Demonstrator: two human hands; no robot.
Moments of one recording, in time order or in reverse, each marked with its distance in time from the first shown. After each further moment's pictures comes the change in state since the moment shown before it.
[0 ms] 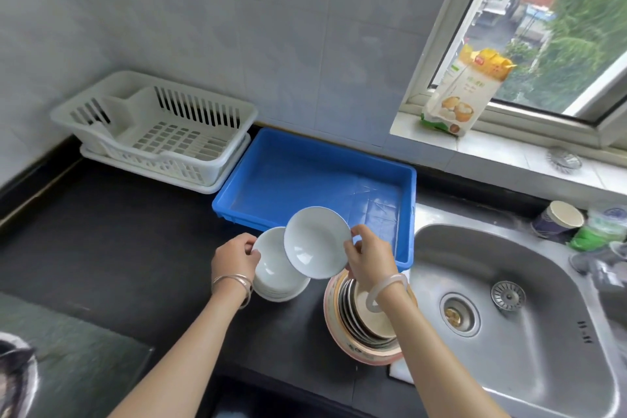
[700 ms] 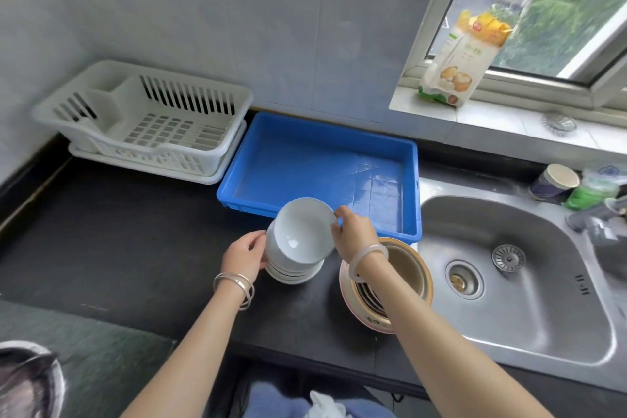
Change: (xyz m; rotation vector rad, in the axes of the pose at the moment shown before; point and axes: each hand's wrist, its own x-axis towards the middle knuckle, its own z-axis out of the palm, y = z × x) left_hand 0.004 -0.030 -0.010 -0.417 -0.271 -0.104; right_hand 0.012 -0.021 0.045 -0.247 -0.061 0.041
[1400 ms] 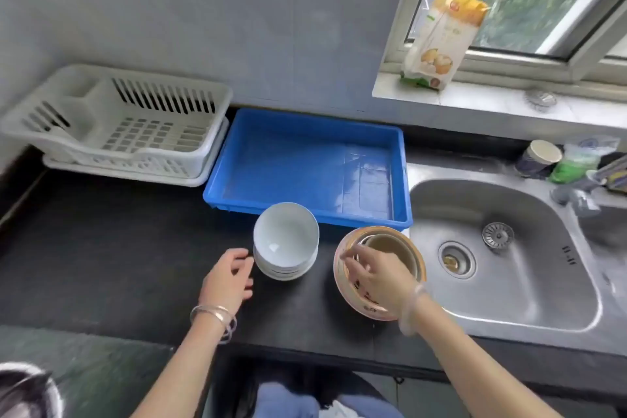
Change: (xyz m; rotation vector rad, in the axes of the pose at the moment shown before) left_hand -0.032 -0.009 -0.016 0.054 -0.037 -0.061; right_hand -0.084 0.038 -0.029 0.083 -0.233 -0.016
